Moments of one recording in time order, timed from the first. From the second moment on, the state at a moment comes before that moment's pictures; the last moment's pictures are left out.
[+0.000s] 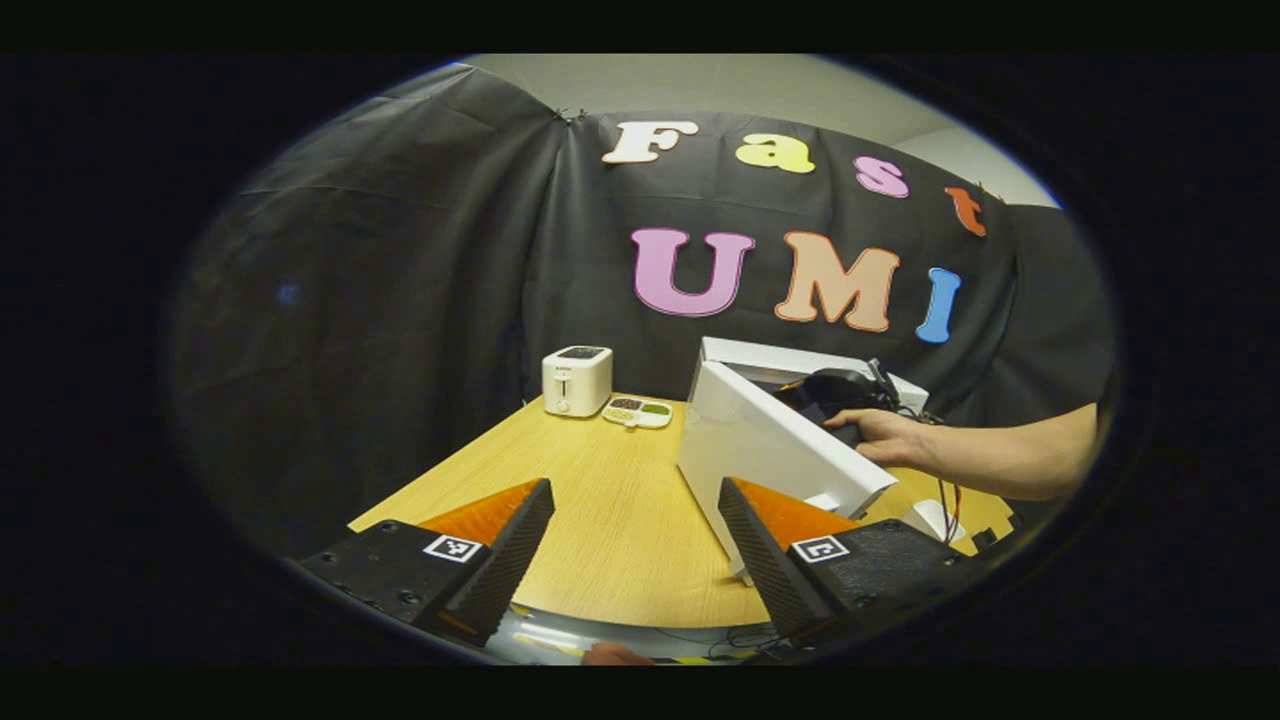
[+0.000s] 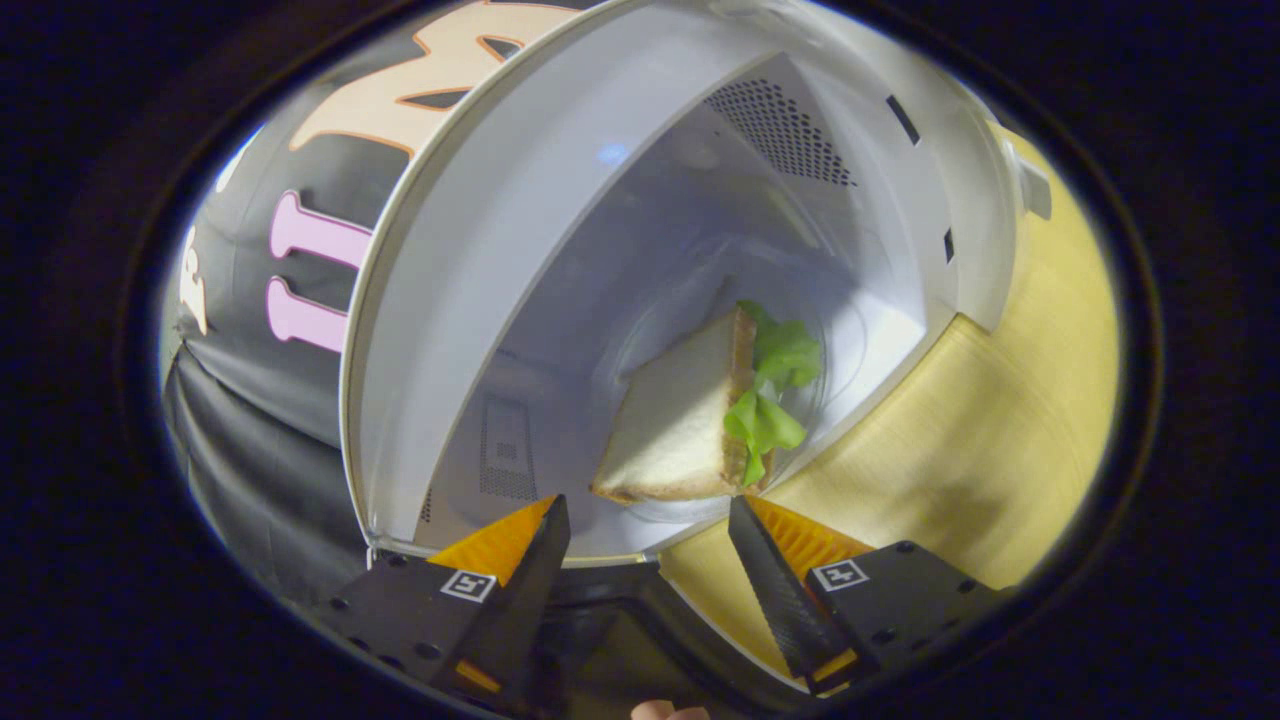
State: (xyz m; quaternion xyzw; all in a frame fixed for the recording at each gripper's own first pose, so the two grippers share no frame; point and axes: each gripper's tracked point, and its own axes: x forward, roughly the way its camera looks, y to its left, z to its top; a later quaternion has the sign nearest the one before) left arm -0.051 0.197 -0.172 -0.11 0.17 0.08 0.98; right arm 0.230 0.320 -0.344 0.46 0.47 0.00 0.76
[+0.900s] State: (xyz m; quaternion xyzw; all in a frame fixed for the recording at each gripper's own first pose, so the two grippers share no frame) left arm -0.037 0.167 -0.163 -0.06 0.16 0.04 0.98; right arm 0.187 0.215 -0.252 0.36 0.36 0.06 0.86
